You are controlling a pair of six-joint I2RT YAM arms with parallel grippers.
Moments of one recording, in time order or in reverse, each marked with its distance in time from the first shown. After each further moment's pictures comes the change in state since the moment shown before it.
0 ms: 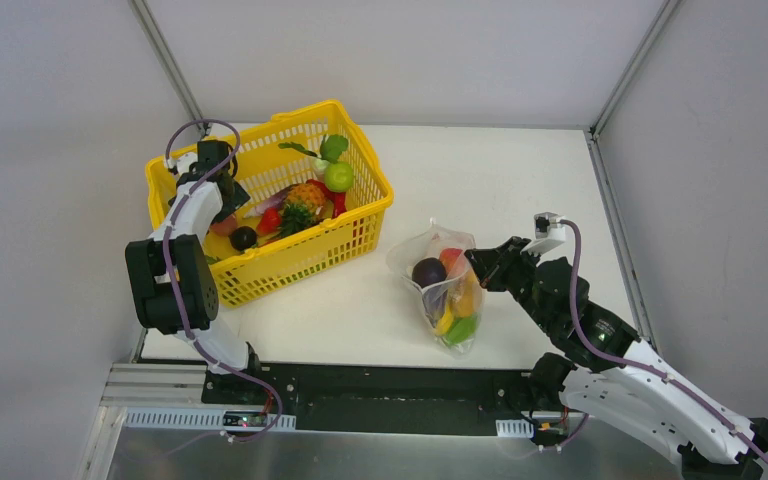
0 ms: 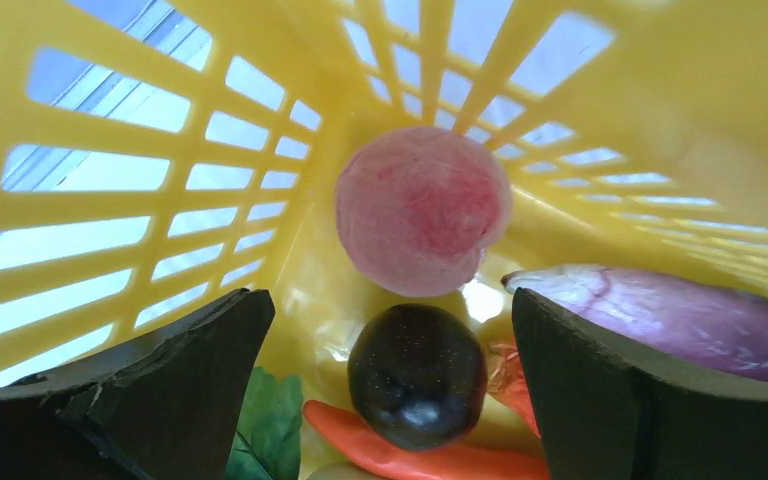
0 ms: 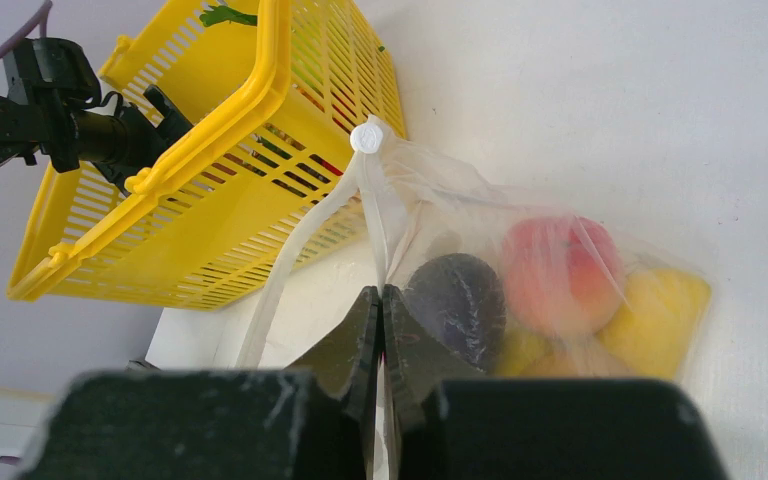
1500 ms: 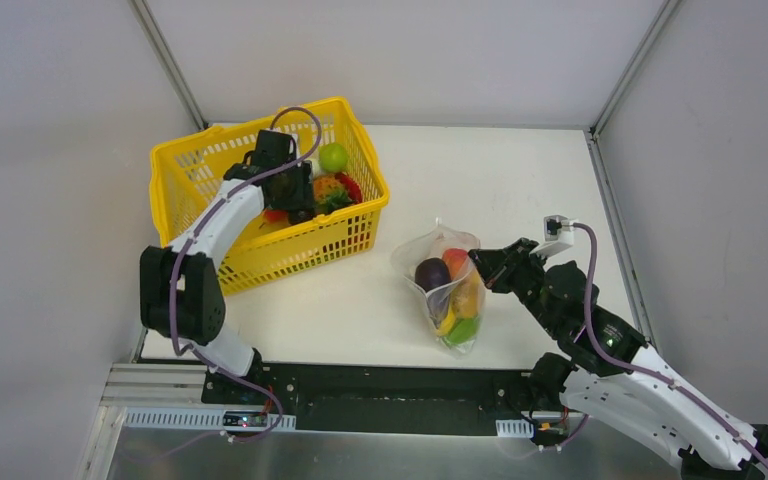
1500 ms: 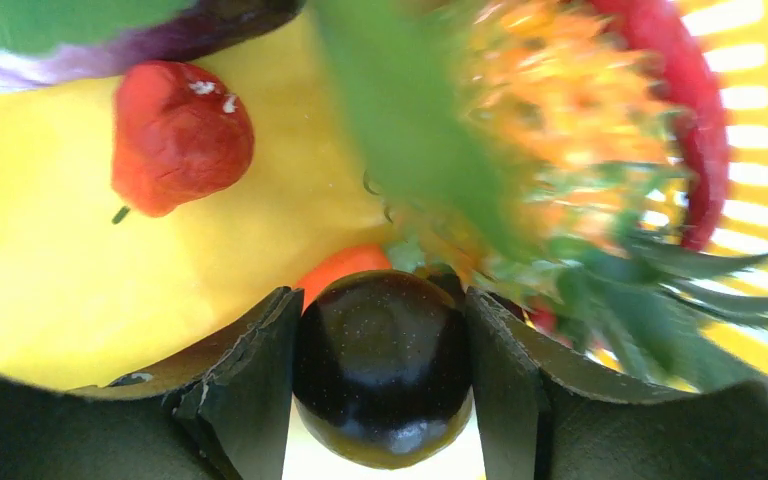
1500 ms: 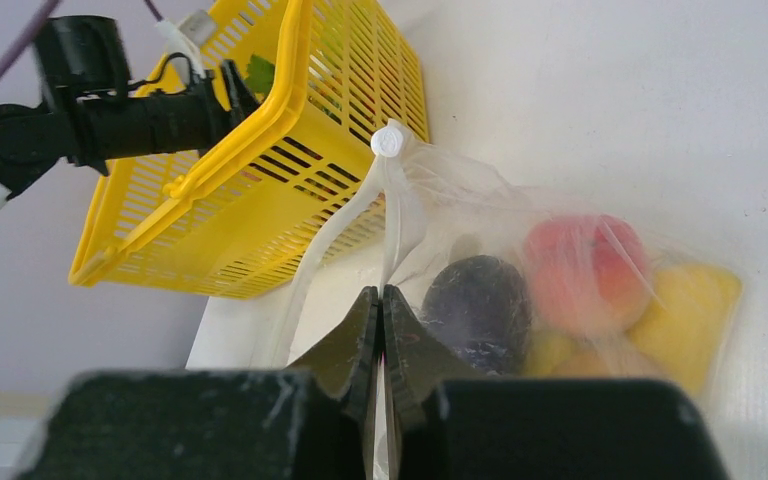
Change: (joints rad) left arm -0.351 0.002 0.060 0.006 0.491 0.359; right arm 0.000 -0.048 0.000 -0.012 0.002 0.060
